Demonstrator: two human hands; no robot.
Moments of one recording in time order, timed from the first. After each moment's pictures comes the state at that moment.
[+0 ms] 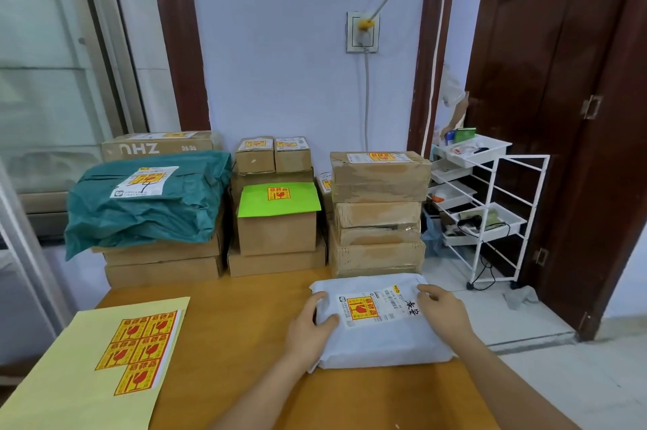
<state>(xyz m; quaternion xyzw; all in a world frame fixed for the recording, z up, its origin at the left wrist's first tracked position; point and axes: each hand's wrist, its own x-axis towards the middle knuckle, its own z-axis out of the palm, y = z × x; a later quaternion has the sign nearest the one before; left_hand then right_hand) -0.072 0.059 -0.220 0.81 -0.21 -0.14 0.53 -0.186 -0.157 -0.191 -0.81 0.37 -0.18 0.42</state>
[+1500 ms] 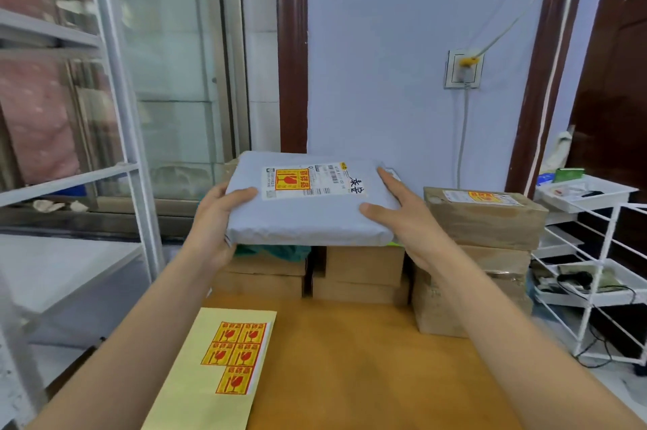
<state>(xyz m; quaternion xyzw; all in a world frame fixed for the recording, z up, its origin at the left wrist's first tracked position) -0.008 0.270 0.018 0.52 -0.12 0.01 0.84 -0.081 0.023 0.018 -0.72 -0.06 -0.21 0.66</state>
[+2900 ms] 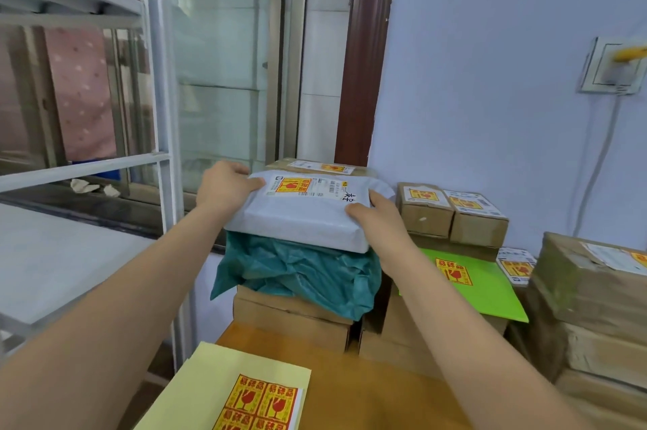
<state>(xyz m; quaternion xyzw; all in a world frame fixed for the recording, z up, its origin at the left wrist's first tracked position) 0.209 0.323 0.024 0.86 0.04 0.24 0.45 0.132 0.104 0.001 -0.77 0.00 -0.17 0.62</state>
